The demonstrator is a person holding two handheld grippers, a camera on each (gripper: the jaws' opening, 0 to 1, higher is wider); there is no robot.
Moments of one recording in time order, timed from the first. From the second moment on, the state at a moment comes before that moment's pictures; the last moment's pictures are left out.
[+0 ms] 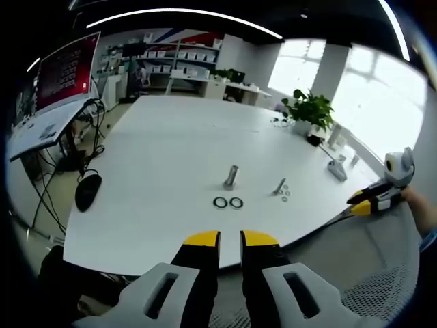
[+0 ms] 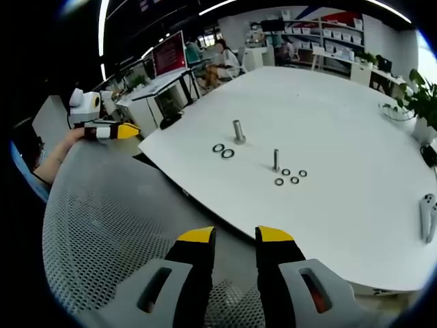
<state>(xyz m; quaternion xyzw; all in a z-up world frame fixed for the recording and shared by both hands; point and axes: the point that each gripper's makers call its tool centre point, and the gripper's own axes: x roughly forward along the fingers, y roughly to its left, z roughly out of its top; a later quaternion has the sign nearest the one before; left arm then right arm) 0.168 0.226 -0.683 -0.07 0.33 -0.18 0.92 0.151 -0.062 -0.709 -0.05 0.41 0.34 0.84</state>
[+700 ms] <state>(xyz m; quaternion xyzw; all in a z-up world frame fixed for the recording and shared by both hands) 0.169 0.224 -0.681 -0.07 0.32 -0.18 0.93 0.149 -0.065 -0.715 -0.06 0.43 0.33 0.84</state>
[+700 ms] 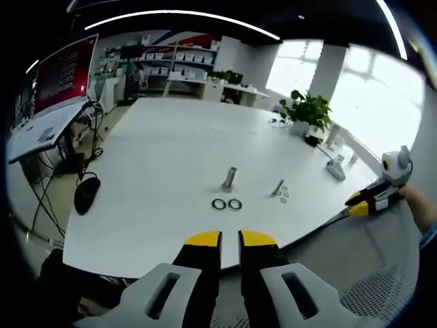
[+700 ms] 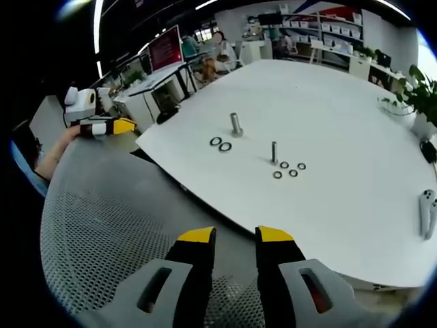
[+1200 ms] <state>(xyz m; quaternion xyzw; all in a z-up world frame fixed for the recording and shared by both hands) 0.170 0.217 -0.678 -0.06 0.32 -0.21 0.92 0.149 -0.071 -0.720 -0.05 0.45 0.31 0.83</state>
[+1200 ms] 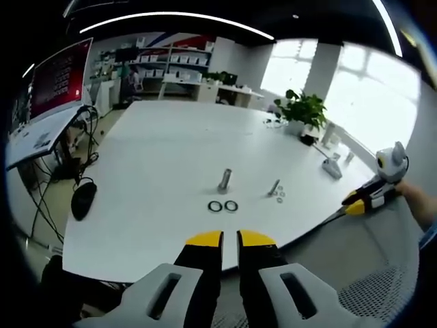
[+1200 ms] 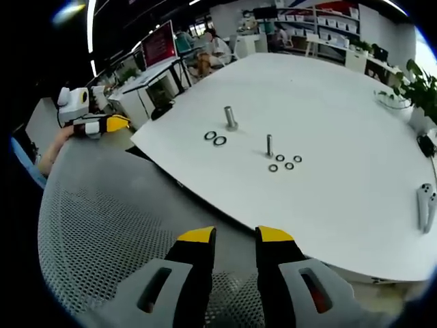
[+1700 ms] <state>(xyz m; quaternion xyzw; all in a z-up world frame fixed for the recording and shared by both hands) 0.170 0.214 -0.676 -0.05 0.31 -0.22 0.92 0.148 -0.073 -0.723 -0.05 0.46 0.30 0.83</state>
